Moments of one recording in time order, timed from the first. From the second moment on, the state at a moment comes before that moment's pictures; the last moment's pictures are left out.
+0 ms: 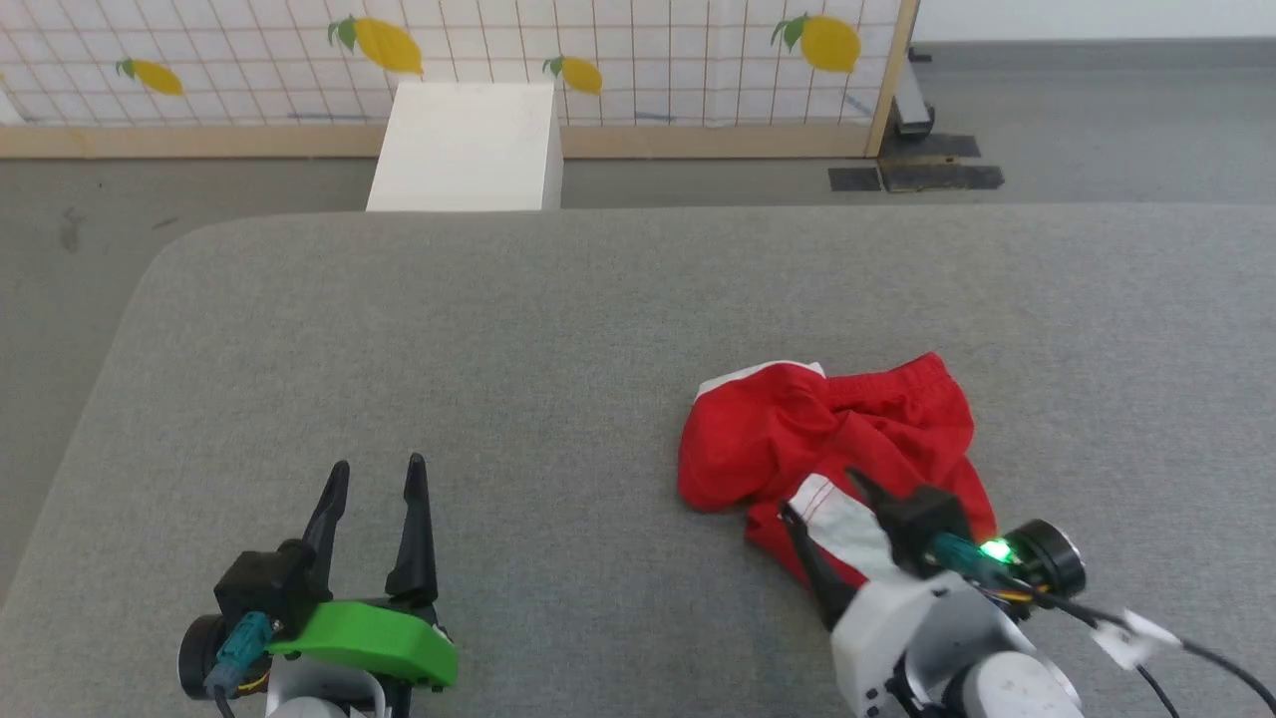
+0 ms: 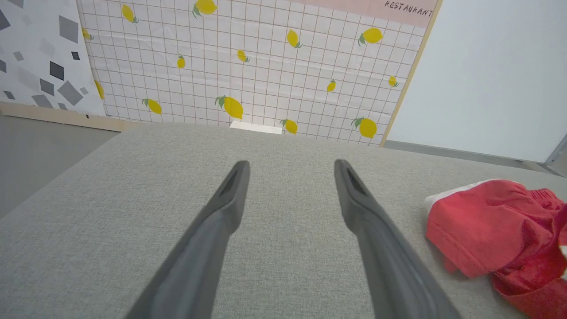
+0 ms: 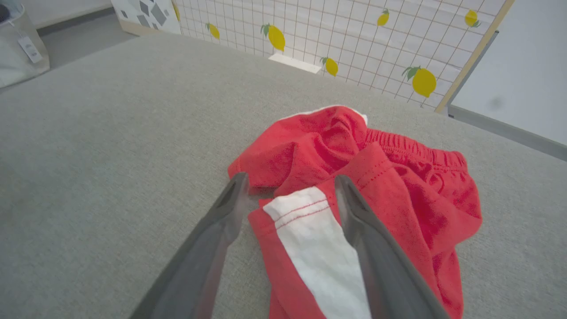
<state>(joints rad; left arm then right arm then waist) -0.02 0.05 -0.01 0.15 -0.22 -0.08 -0.26 -0.08 -0.05 0.25 0.15 -0.01 0.13 0.10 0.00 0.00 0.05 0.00</state>
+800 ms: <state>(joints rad) -0.04 0.05 -0.02 0.14 -0.25 -0.07 -0.26 -0.24 -0.06 0.40 0.11 0.09 0.13 0.41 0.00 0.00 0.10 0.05</state>
